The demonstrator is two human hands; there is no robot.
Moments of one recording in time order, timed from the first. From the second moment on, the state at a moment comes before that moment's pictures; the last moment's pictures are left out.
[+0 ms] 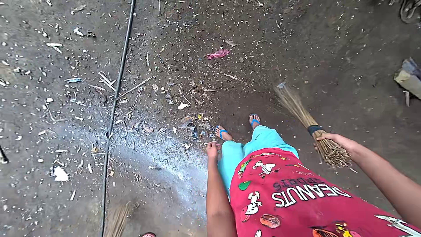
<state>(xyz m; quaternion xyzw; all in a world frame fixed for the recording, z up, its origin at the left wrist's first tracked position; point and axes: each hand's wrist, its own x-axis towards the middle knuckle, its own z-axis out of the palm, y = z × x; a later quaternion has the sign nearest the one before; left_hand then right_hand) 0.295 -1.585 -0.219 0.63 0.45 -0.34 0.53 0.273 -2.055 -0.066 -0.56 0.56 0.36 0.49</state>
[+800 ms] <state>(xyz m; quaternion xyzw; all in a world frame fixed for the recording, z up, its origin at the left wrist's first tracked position) 0.268 -1.845 -0.163 0.60 0.59 -0.19 0.51 0.586 -2.093 -0.116 -0.52 0.23 0.59 0.56</state>
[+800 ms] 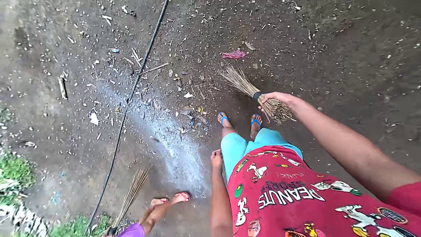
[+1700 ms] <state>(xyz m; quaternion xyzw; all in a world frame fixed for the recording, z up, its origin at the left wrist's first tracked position) 0.378 -1.830 -0.176 0.66 0.43 -0.33 0.52 0.472 -2.237 -0.125 -0.57 0.48 0.40 0.53</state>
